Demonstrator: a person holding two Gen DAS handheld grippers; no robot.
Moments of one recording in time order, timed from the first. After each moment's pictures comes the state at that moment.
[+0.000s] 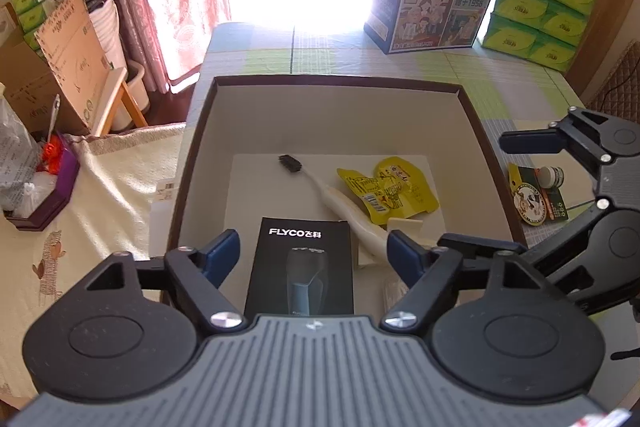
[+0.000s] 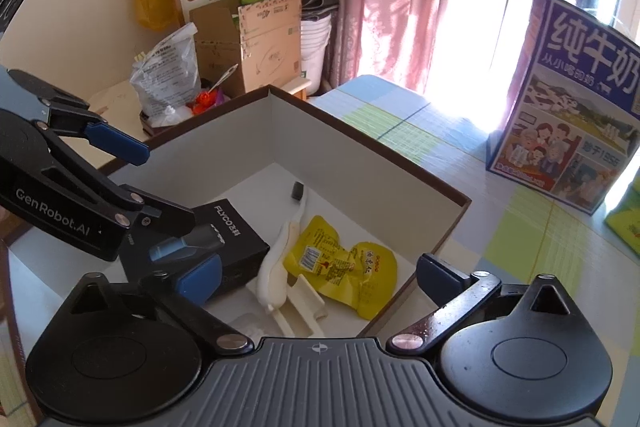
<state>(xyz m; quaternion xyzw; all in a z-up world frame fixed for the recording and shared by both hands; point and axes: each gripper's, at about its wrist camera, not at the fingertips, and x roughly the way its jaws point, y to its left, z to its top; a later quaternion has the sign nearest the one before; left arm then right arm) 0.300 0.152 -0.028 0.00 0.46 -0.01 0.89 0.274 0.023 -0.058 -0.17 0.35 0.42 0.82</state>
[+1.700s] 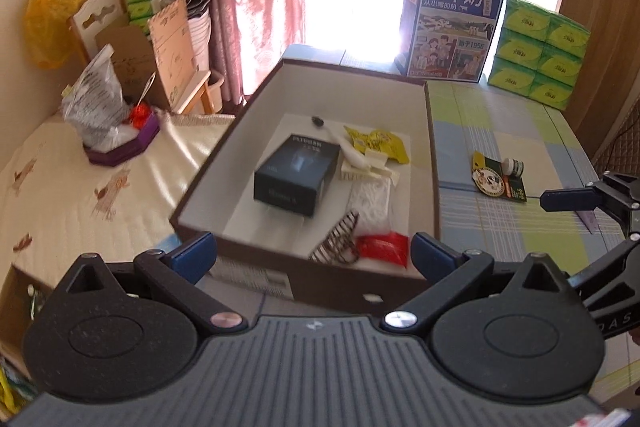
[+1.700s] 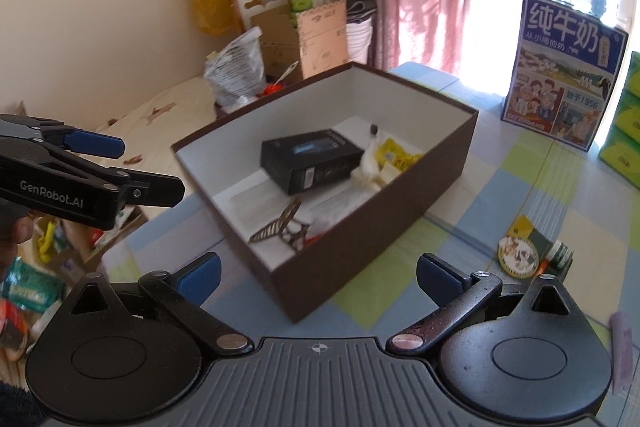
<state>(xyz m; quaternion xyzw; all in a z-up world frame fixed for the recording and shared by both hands) 0.073 0.068 0.025 -0.05 0.39 0.12 0.91 0.108 -0.109 -0.019 -0.14 0.36 0.48 0.79</state>
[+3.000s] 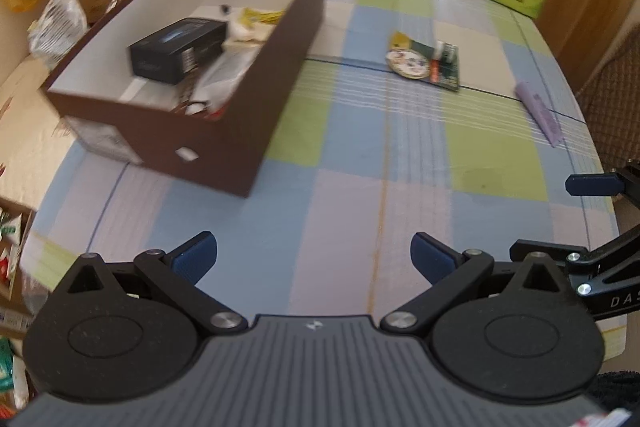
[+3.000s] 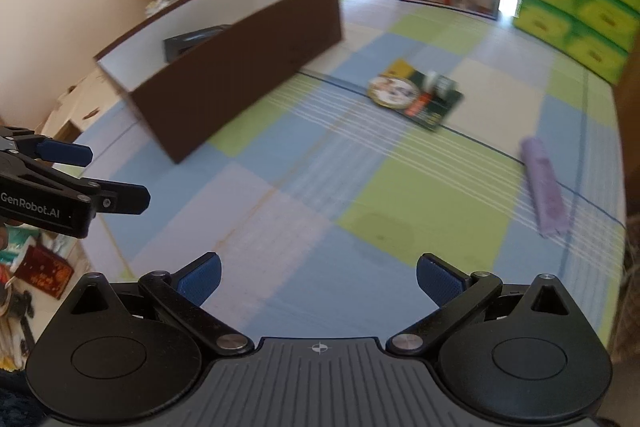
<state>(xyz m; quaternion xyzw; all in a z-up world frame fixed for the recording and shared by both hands) 0.086 -0.096 -0.048 -0.06 0.49 0.10 0.86 0.151 -0.292 -0.076 -0.14 0.45 0.39 0.79</state>
